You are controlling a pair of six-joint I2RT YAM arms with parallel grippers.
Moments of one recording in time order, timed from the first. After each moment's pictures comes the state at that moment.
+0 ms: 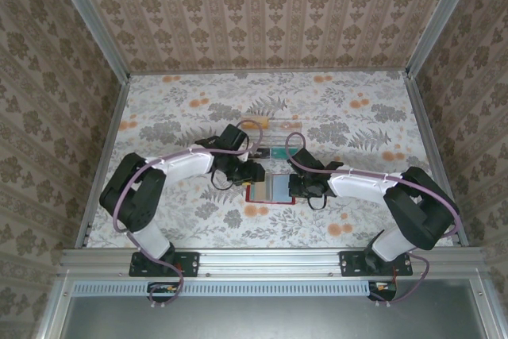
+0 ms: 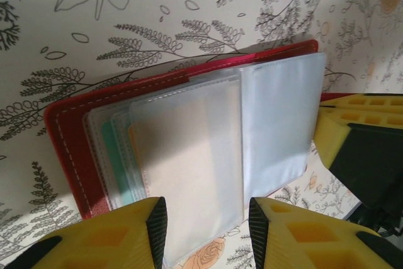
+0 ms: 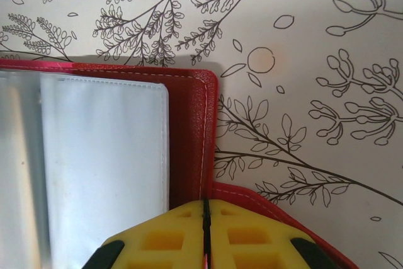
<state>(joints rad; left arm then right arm) -0.69 1.68 0.96 -0.43 0.51 -0.60 0.69 1.53 0.72 -0.35 0.02 0.76</state>
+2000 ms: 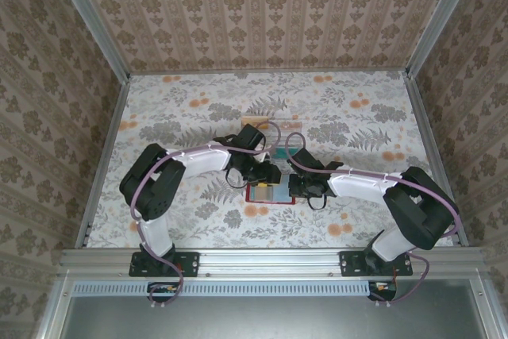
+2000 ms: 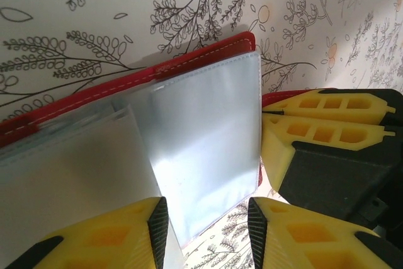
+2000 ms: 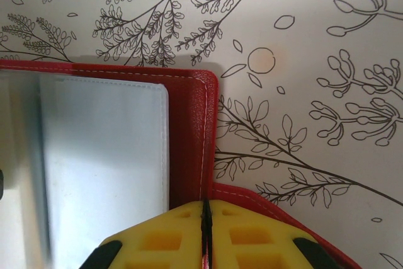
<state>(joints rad) -0.77 1.82 1.08 -0.40 0.60 -0.60 0.69 1.53 0.72 -0.35 0.02 0.76</state>
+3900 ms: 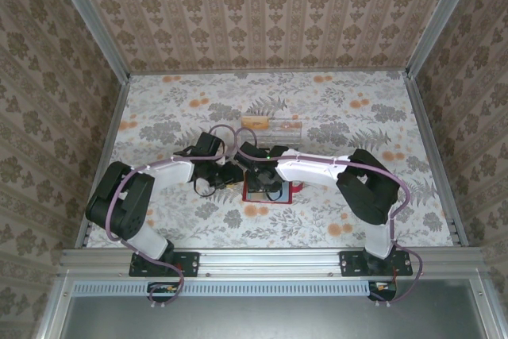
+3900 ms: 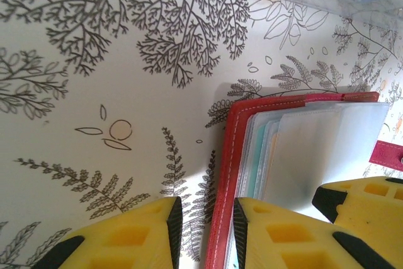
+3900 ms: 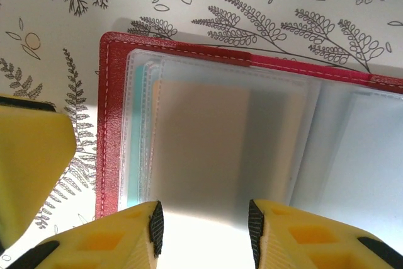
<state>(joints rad) -0.52 1.58 0.73 -0.26 0.50 -0.66 0.91 1.91 1.30 -0.69 0.07 0.87</state>
